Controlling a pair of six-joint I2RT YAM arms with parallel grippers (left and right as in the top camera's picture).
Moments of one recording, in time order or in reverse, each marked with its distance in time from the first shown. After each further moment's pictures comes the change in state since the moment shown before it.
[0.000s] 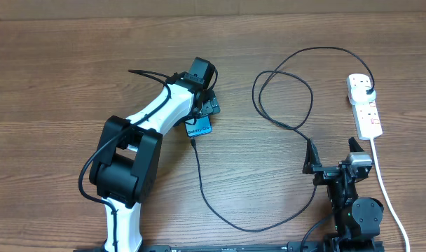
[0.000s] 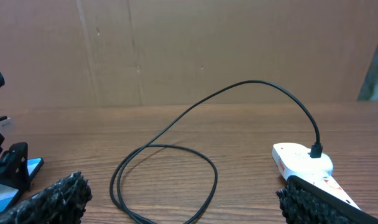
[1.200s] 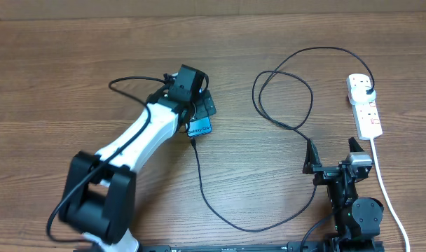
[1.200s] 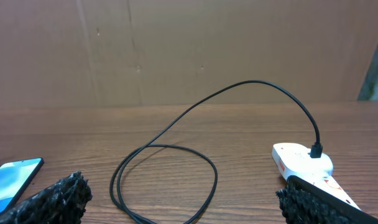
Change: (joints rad) left arm 0.000 -0.270 -0.215 0.110 0.005 -0.005; right arm 0.000 0.000 0.000 0.000 0.000 -0.001
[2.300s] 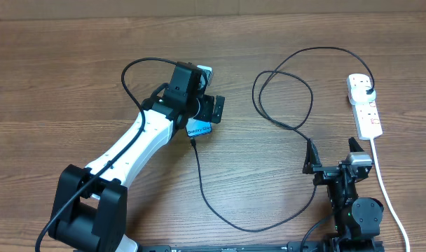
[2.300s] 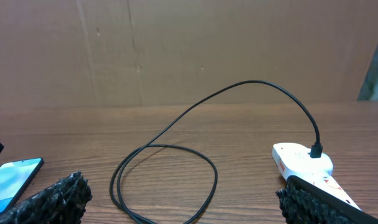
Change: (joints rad) left arm 0.000 -0.111 -0.070 0.188 0.203 0.547; right arm 0.000 0.000 0.000 0.000 0.000 0.000
